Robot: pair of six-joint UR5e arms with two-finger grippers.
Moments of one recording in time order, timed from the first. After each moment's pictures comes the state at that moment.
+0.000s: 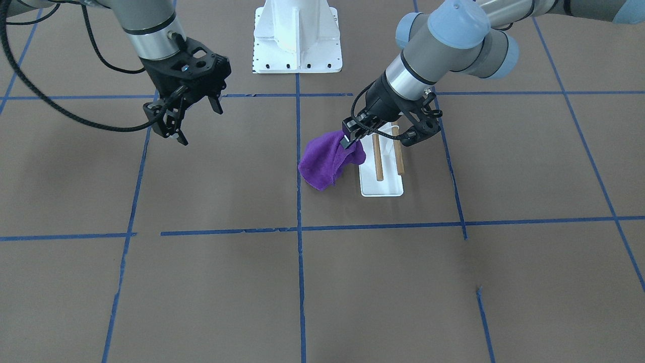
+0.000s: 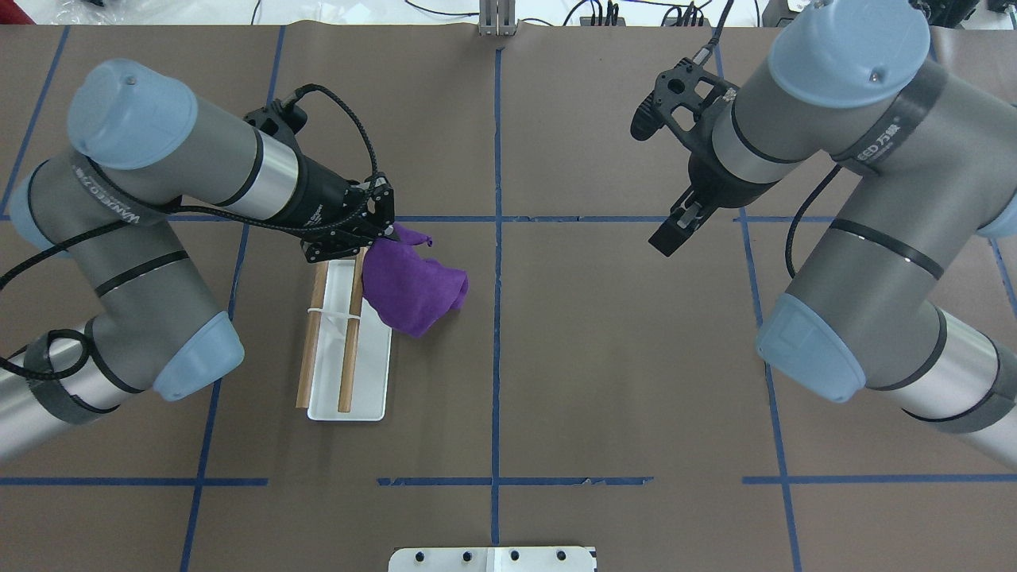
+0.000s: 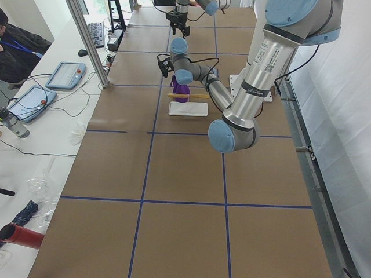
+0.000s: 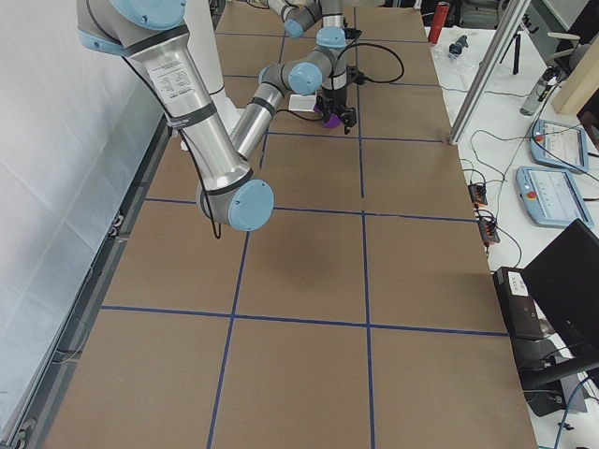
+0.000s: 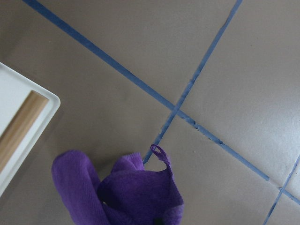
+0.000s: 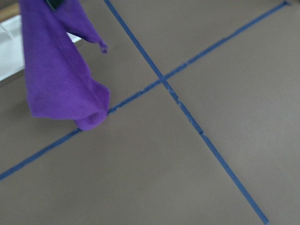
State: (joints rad) left arm -0.74 -2.04 -1.81 -2.05 -2.14 -1.79; right arm 0.80 -1.05 2.00 -1.84 1.98 0.16
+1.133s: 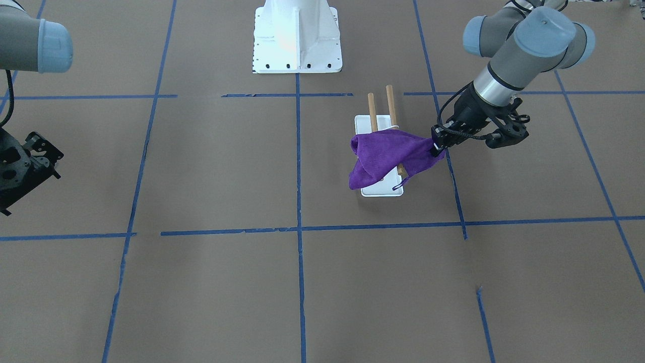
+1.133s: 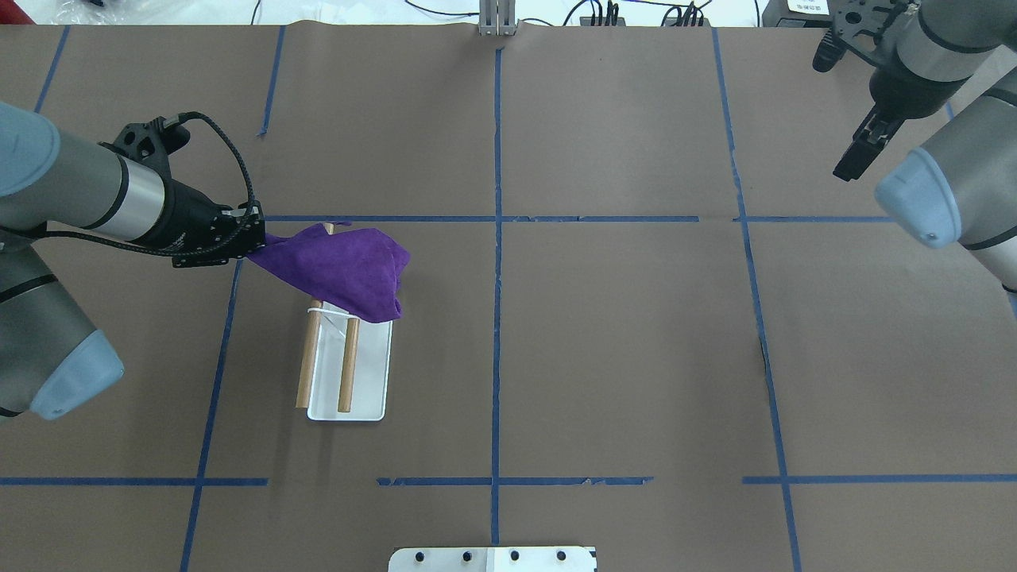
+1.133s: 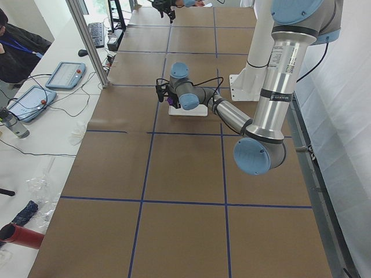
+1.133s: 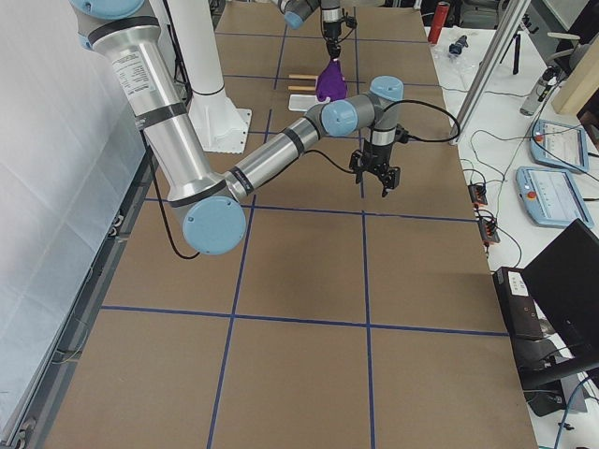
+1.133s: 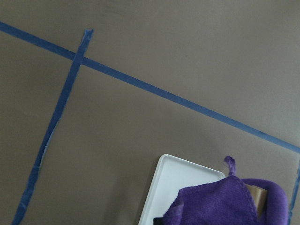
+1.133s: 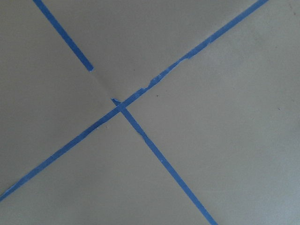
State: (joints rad) left arm -0.81 -1.79 -1.85 -2.06 -2.11 -1.46; right arm 1.12 -1.17 1.80 -1.87 2.09 -0.35
